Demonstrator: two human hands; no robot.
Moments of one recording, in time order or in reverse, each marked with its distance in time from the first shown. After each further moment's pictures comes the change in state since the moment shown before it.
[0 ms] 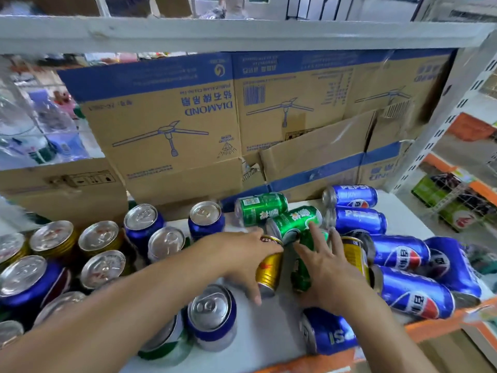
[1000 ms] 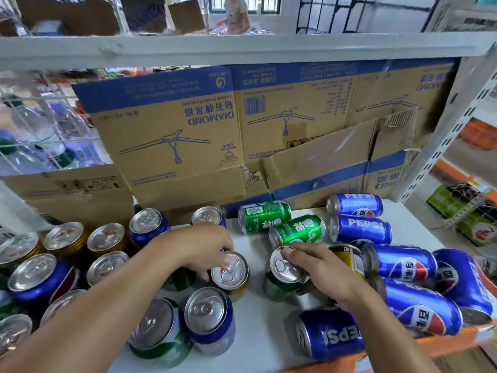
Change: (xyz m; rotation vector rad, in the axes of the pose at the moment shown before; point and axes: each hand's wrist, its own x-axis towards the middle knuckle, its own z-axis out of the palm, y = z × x) left_hand -0.040 -0.034 -0.010 -0.282 0.027 -0.235; right_hand 0.014 0.008 -0.005 1.160 -0.005 -0.165
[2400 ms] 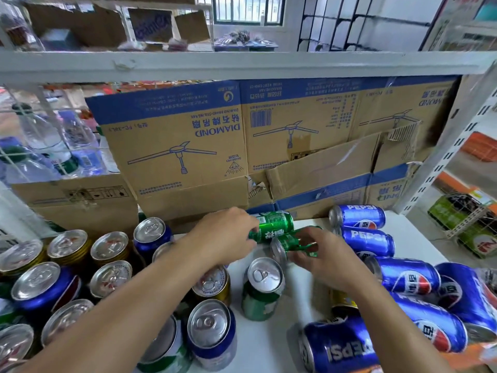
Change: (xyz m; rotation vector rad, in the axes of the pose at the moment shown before) left_hand 0.010 0.027 -0.018 0.170 0.440 0.071; right_hand 0.025 -0.011 -0.023 -0.603 0.221 -0.203
